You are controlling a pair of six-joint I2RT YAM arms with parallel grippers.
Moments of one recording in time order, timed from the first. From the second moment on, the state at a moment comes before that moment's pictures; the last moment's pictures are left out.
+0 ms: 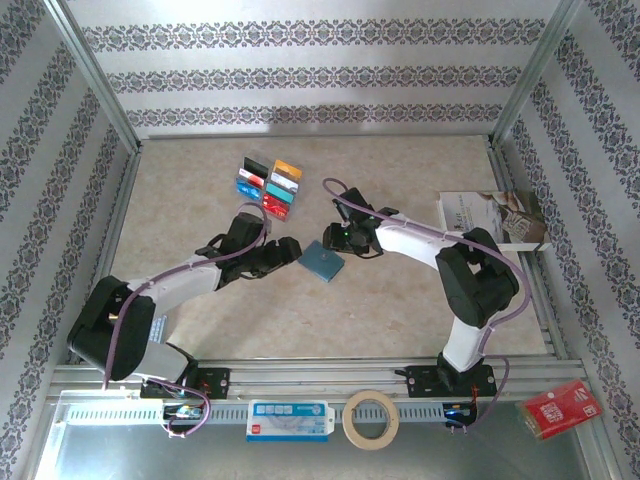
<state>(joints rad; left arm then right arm) -0.48 1.43 0.71 -0.08 0.32 -0.91 0.58 1.80 1.14 -0.43 -0.10 0.65</state>
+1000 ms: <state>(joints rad) -0.49 1.53 0.68 -0.02 0.29 -1.00 0.65 1.79 1.12 -0.44 -0.23 0.67</state>
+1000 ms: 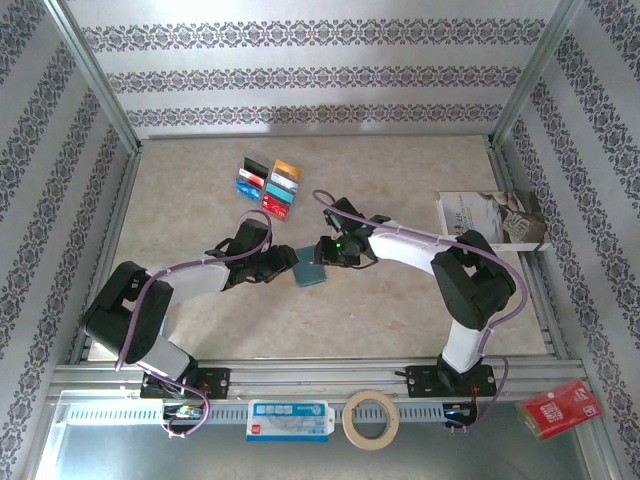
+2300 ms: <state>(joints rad) -0.49 1.65 0.69 0.16 0.44 -1.06 0.63 1.88 1.15 -0.43 -0.23 0.66</state>
